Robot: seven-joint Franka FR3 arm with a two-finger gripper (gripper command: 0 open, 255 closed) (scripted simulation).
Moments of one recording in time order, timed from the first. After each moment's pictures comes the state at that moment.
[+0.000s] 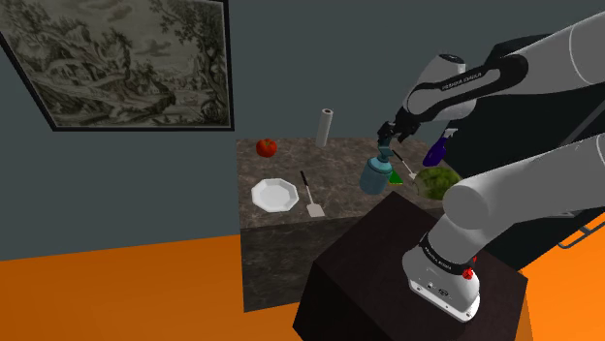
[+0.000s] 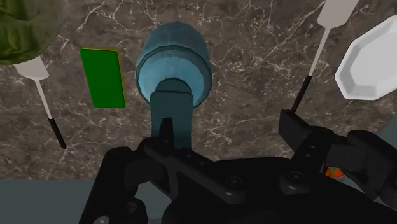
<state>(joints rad) -0.36 -0.52 -0.26 -2.84 -0.18 2.59 -0.03</state>
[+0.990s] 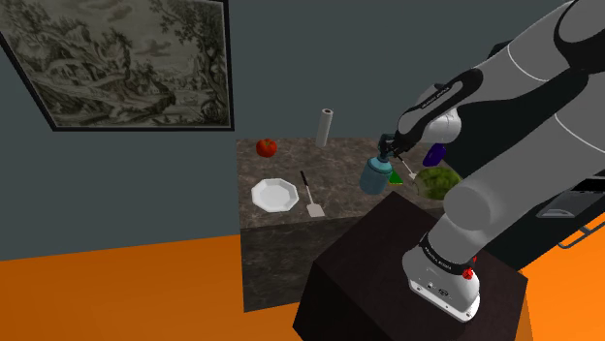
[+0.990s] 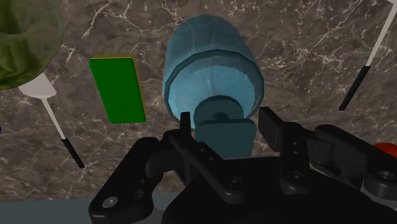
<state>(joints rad) -0.32 -0.19 -0.41 -2.85 -0.10 2.97 -0.12</state>
